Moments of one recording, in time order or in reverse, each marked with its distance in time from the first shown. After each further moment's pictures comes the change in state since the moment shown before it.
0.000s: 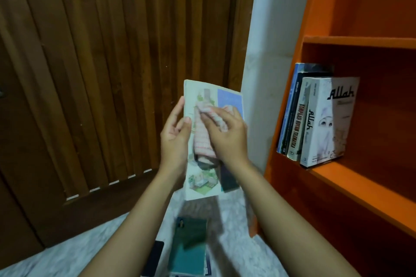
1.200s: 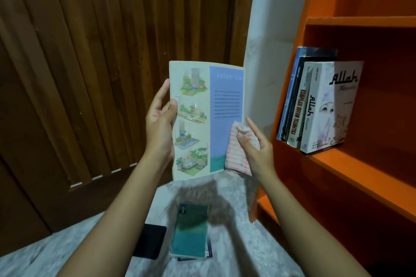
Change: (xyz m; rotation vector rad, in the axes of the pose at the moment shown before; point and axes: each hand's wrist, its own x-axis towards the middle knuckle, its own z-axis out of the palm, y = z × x) left_hand 0.007 0.011 -0.013 -0.033 0.098 -0.014; right_hand -0.044 0.058 -0.059 0.381 -0.066 0.425
